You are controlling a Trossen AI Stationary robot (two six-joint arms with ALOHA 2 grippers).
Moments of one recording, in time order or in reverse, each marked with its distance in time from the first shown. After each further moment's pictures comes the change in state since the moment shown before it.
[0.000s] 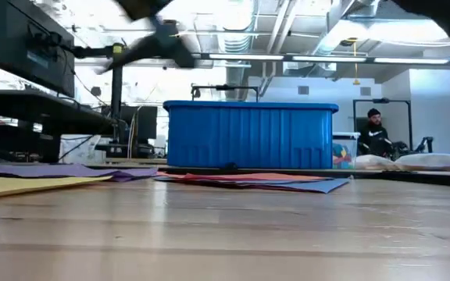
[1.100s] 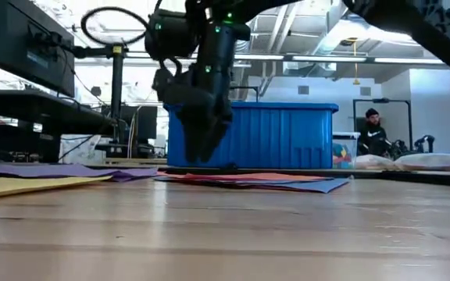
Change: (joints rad) left arm 0.169 0.028 0.000 -0.085 -0.178 -0.001; right arm -0.212 0.077 -0.152 -0.280 0.020 -0.794
